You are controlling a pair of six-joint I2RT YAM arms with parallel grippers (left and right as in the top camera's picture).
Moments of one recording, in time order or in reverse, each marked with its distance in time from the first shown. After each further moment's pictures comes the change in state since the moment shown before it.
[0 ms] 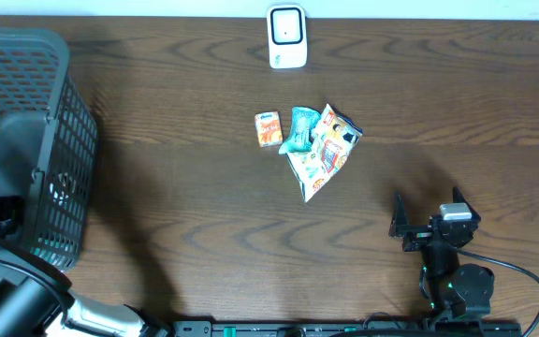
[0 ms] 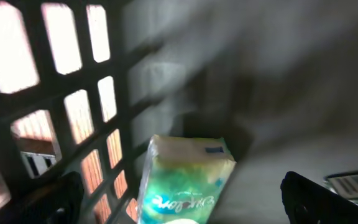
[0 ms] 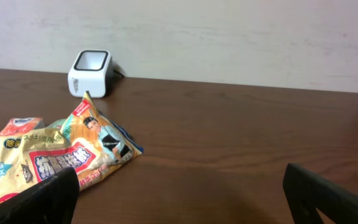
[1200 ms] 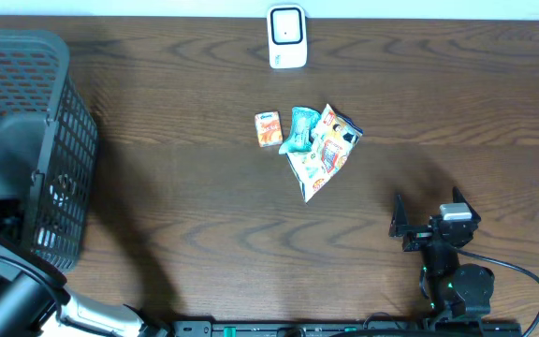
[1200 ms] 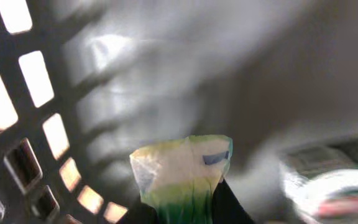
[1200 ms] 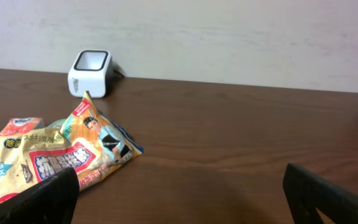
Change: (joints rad) left arm 0.016 0.018 0.031 -0.003 0.174 -0.010; right arm 0.000 0.000 0.000 0.000 0.000 0.000
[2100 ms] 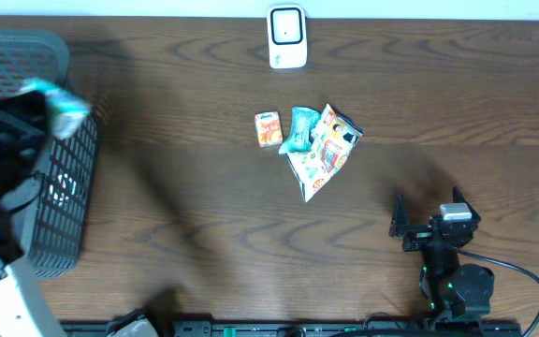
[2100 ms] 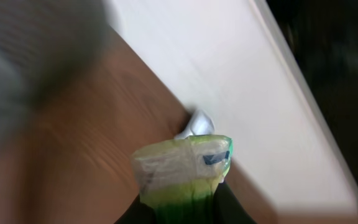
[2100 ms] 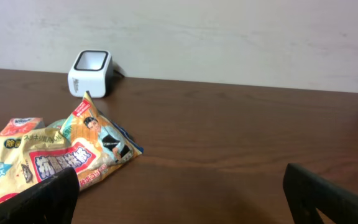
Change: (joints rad) left arm -0.459 -0.697 0.134 0.256 0.515 0.043; right arm 0.000 0.000 0.000 0.000 0.000 0.000
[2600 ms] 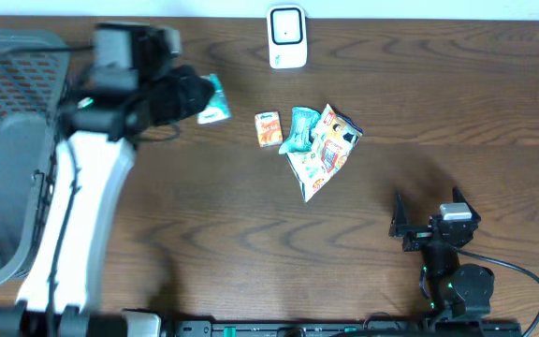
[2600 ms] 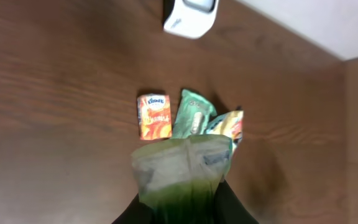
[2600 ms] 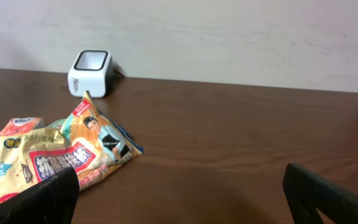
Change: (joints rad) left arm -0.621 0.406 0.000 0.082 -0.208 0.150; right arm 0.000 0.000 0.000 0.000 0.000 0.000
